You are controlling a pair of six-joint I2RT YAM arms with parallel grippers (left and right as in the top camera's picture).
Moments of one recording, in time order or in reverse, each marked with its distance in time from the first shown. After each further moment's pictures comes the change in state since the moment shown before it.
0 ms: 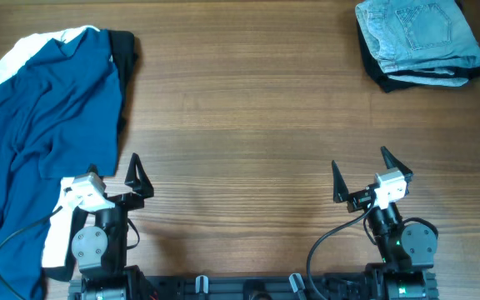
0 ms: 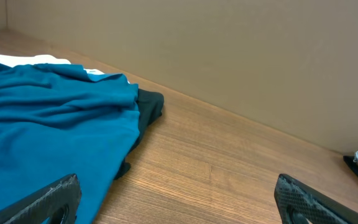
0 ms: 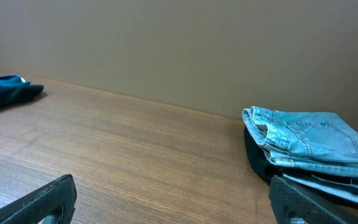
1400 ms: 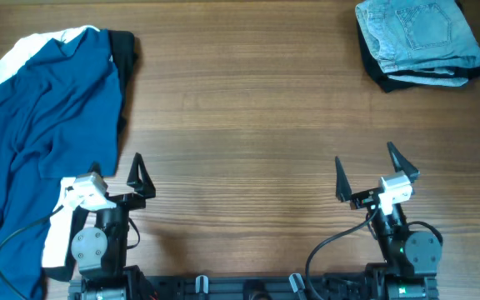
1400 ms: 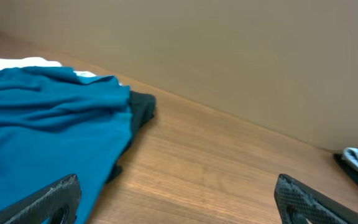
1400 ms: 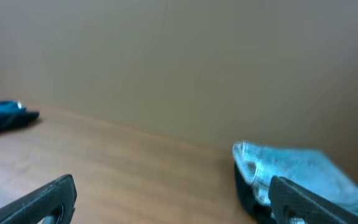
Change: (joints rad) left arm 0.000 0.000 -0.001 0.024 0.045 0.000; right arm 0.000 0.000 0.000 0.148 -0.002 -0.021
